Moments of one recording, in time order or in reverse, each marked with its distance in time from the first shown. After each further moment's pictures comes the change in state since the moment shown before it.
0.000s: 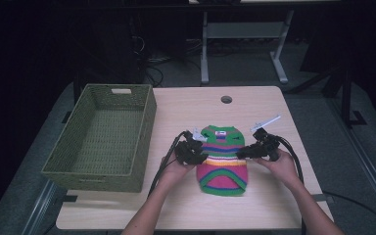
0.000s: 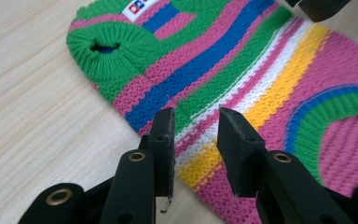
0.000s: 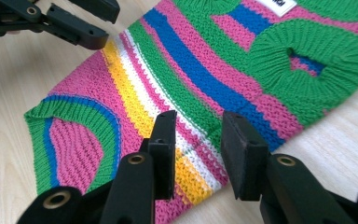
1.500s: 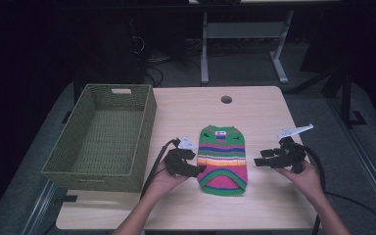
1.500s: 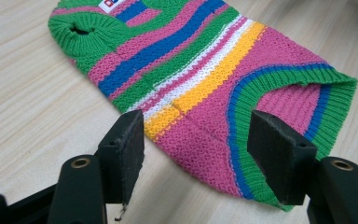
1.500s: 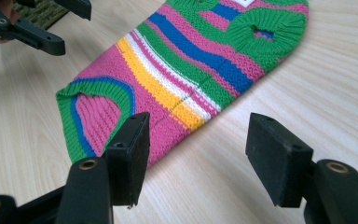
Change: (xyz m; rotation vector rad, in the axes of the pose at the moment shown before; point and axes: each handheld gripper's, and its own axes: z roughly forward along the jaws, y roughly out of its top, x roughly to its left) left arm -0.012 -0.027 -0.035 -0.062 -0.086 -0.026; right arm 0.003 -0.051 -0.056 -0.123 -0.026 0.038
